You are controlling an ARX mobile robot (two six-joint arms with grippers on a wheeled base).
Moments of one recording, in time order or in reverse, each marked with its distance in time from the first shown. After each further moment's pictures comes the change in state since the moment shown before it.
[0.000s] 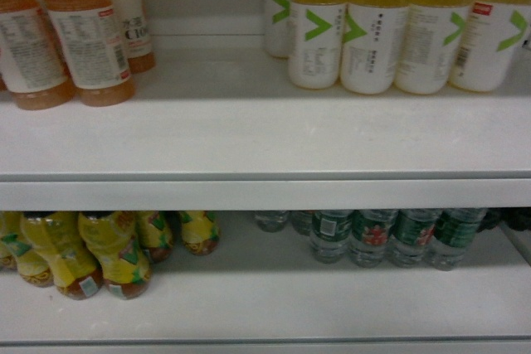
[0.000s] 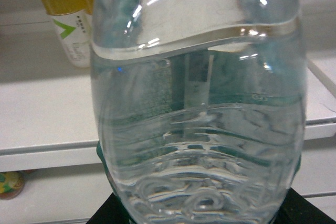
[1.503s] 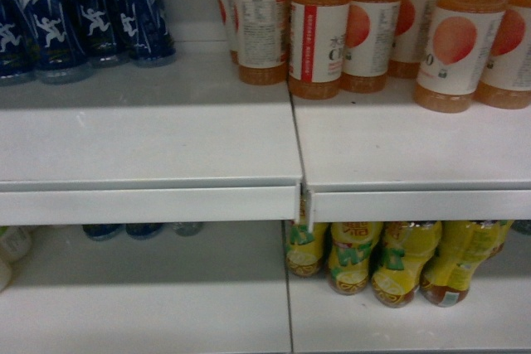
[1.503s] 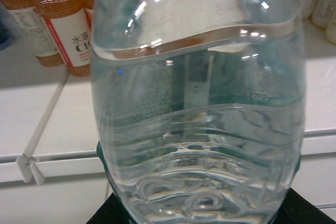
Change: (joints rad) left arm 0.000 0.000 0.000 -0.001 0.001 0.000; right arm 0.000 0.000 0.000 0.000 -0.003 0.000
